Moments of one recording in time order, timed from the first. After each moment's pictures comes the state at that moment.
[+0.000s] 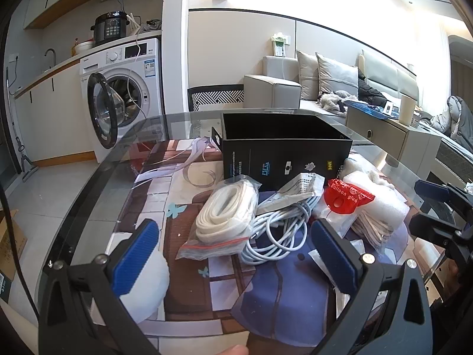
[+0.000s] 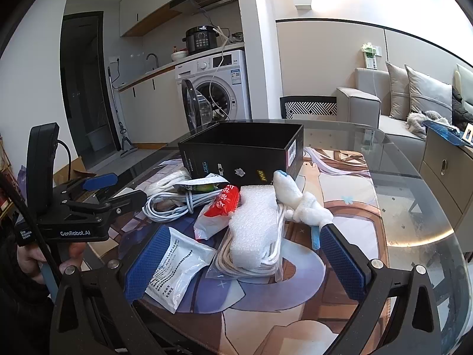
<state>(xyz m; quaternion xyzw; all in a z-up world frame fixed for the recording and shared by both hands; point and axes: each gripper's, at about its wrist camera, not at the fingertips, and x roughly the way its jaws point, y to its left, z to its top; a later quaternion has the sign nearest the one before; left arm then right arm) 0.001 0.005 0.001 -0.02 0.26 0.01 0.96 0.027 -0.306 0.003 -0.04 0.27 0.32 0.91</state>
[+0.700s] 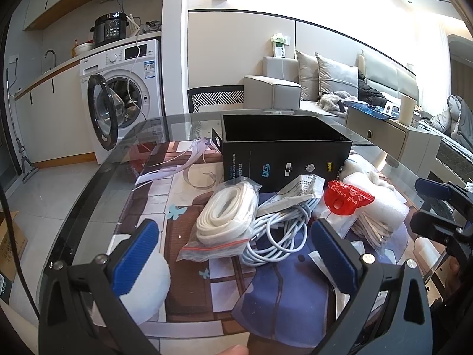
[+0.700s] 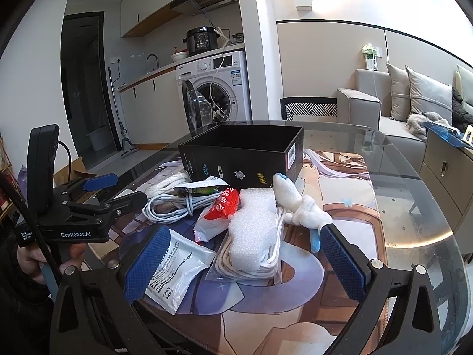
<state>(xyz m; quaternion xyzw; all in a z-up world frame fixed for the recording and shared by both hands) 0.000 0.005 0.002 -0.02 0.26 0.01 0.96 0.026 -0.305 0.004 -0.04 0.26 0.32 0.91</state>
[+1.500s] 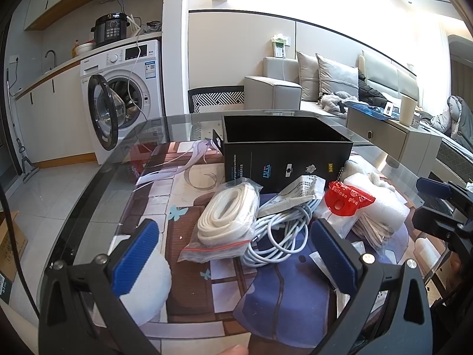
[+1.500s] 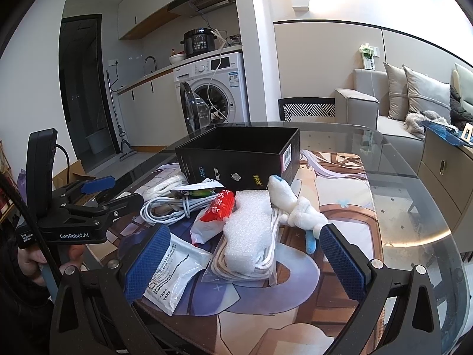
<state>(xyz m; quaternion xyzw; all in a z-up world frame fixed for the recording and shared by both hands) -0.001 0.006 0.004 -0.02 0.26 0.01 0.96 0.030 -0.309 0.007 -0.03 0.26 0.32 0.91</state>
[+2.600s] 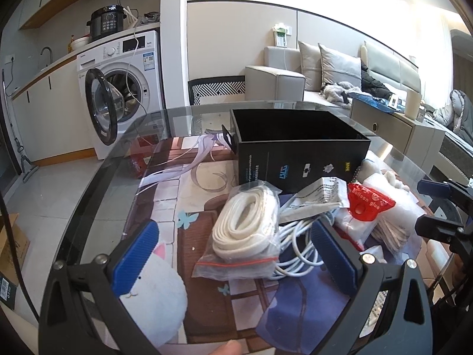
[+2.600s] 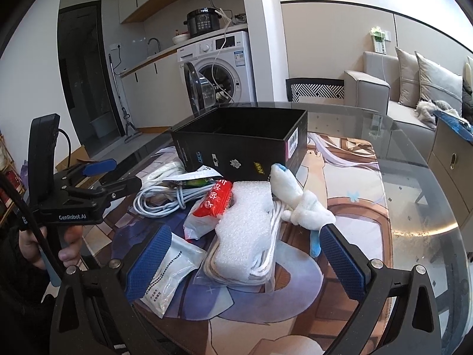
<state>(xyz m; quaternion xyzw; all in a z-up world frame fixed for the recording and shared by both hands) 0.029 0.022 -0.001 -0.01 0.29 0.01 0.96 0.058 -0.296 -0.002 -0.05 0.32 0.33 0.89</state>
